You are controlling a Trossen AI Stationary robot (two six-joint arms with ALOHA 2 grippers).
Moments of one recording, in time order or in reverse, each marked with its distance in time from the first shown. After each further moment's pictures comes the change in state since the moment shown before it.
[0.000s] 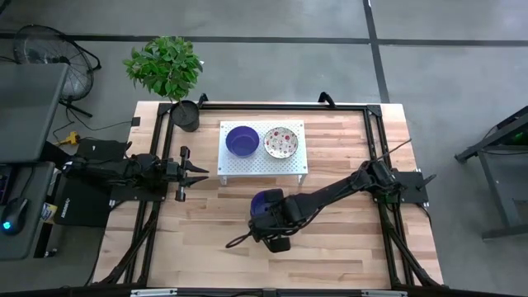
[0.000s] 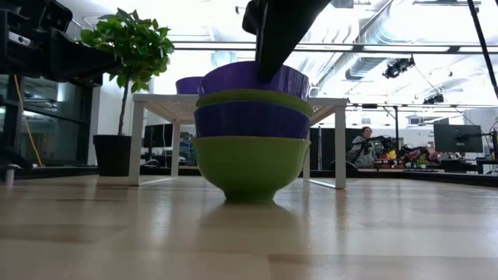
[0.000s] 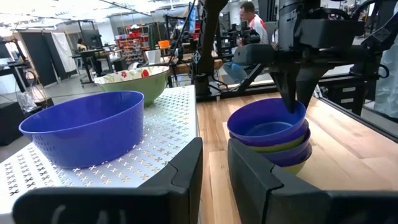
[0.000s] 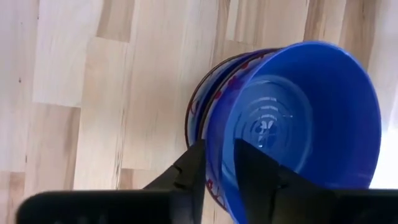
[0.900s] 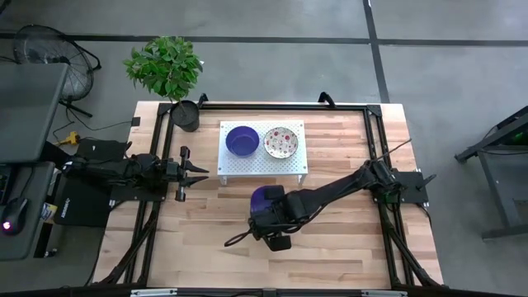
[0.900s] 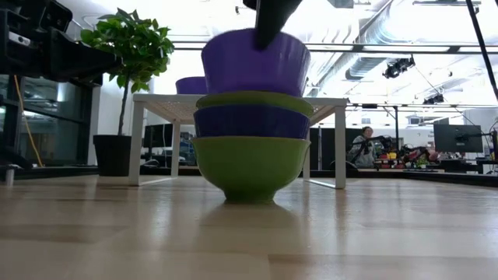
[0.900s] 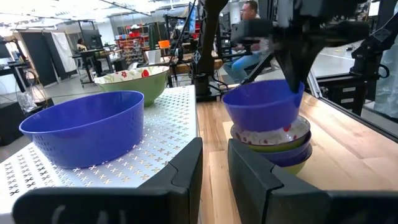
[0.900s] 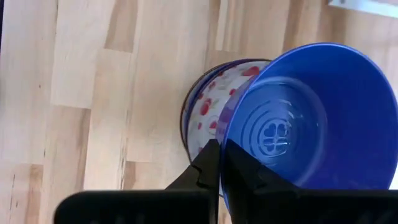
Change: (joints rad) left arm 0.000 0.000 0.000 0.000 -0.001 0.000; right arm -0.001 0.000 0.137 -0.127 0.015 0.003
